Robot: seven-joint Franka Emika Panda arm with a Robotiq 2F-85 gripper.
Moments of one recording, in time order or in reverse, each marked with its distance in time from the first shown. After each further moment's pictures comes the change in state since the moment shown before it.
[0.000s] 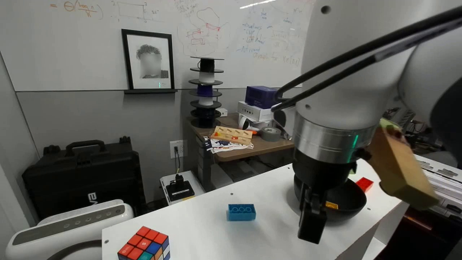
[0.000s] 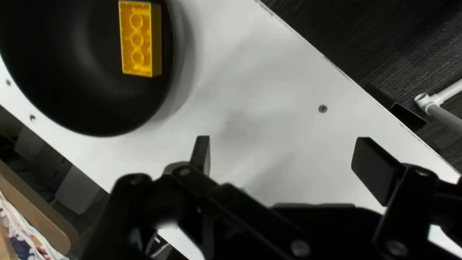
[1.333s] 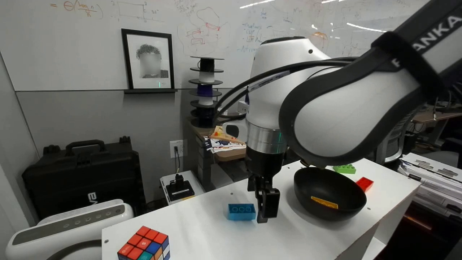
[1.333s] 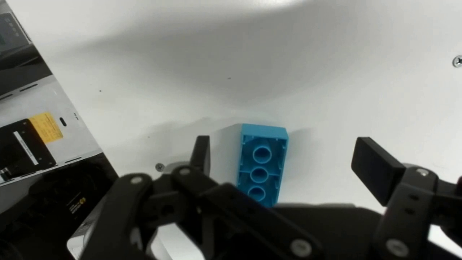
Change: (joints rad) arm -0.122 0.366 0.076 0.438 0.218 -0.023 -0.806
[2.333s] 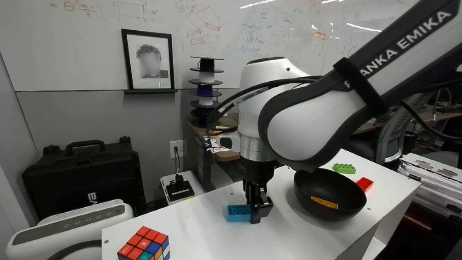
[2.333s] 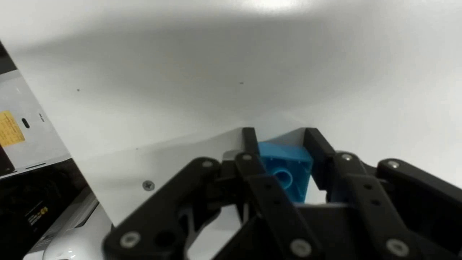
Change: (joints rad) arm -0.001 0.116 0.007 0.146 0.037 -0.102 -0.120
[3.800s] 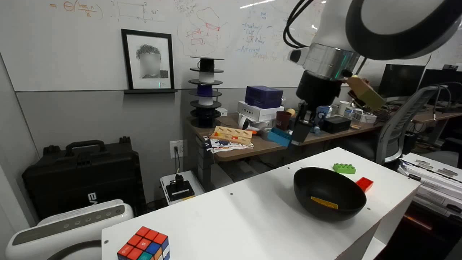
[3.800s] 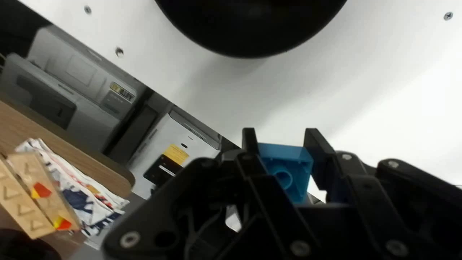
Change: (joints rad) arm -0.130 -0.451 -0.066 -0.364 0.214 0.170 0.313
